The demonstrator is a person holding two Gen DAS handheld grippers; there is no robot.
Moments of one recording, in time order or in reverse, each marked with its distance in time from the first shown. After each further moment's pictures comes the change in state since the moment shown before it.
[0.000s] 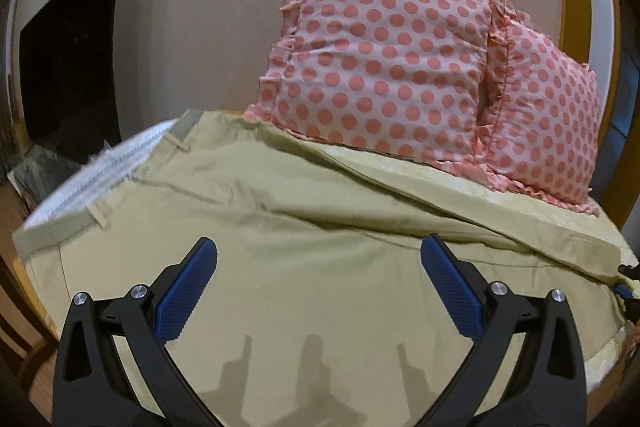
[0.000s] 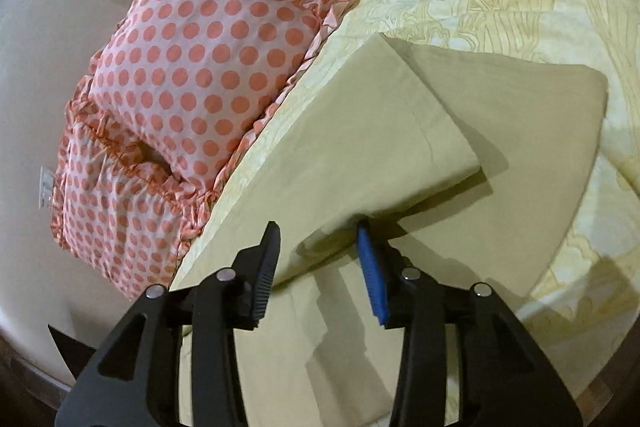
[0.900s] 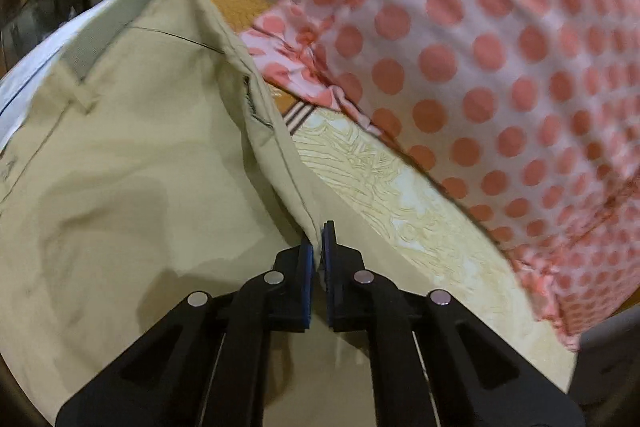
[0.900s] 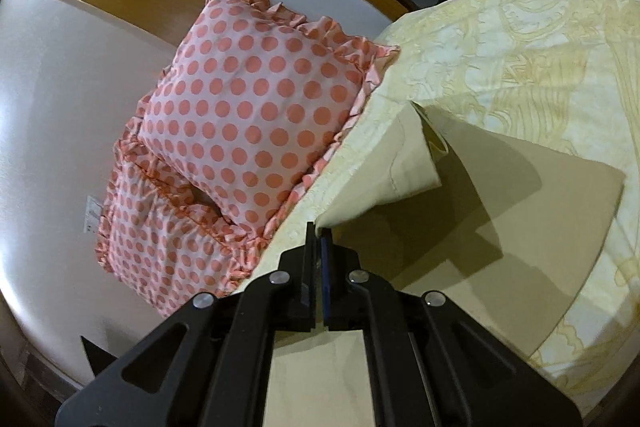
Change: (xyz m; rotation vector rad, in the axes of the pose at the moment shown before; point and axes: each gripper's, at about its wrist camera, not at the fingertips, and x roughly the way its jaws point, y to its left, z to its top) left arm 0.234 0.074 0.088 -0.428 0.418 -0.011; right arm -0.035 0.008 0.036 -0.023 -0.130 0.227
